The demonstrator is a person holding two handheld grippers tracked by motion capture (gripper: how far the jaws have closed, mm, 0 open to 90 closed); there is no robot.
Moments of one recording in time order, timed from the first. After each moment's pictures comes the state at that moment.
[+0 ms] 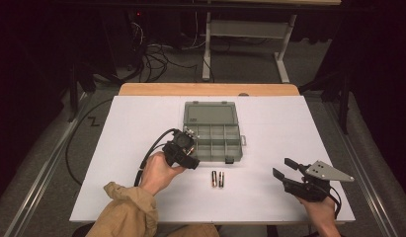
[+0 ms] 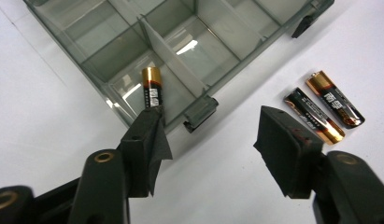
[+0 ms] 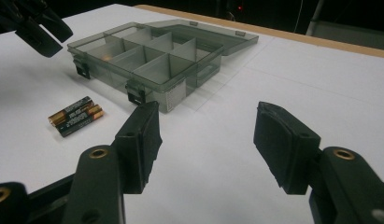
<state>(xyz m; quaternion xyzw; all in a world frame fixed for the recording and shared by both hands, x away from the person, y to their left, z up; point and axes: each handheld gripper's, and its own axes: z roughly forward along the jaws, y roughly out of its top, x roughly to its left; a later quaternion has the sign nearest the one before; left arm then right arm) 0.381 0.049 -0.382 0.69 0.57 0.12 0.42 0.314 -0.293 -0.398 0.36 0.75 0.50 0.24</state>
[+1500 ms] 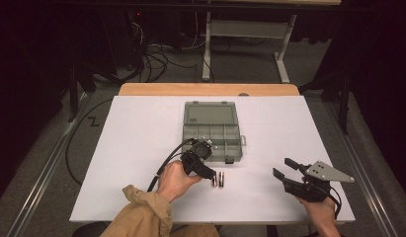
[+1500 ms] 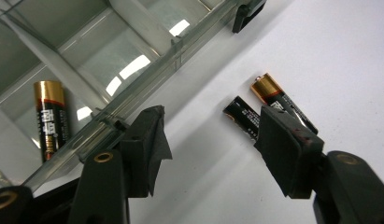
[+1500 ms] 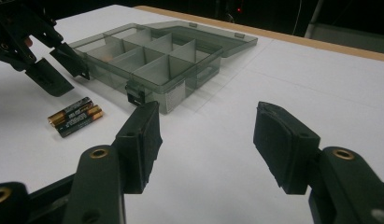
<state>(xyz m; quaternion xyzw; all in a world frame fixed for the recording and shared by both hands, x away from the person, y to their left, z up) 0.373 0.005 -0.405 0.71 0.57 0.08 0.40 0.313 -0.293 -0.397 0.36 0.75 0.50 0.24</state>
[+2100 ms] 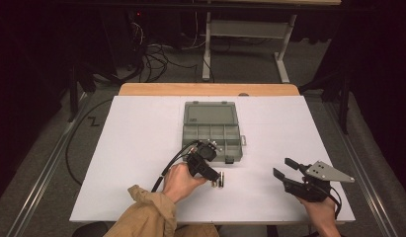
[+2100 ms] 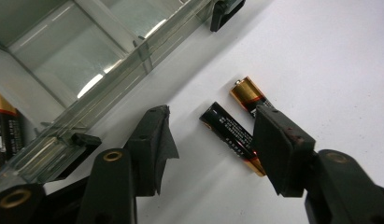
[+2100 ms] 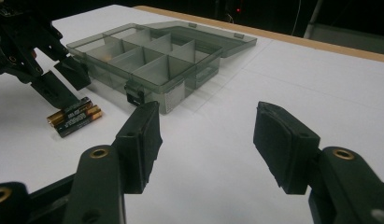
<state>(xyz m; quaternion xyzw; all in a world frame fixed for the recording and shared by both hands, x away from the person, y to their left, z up) 0.372 -0.008 -0.411 0.71 0.57 0.05 0.40 0.313 -0.293 -0.397 0.36 0.75 0.50 0.24</state>
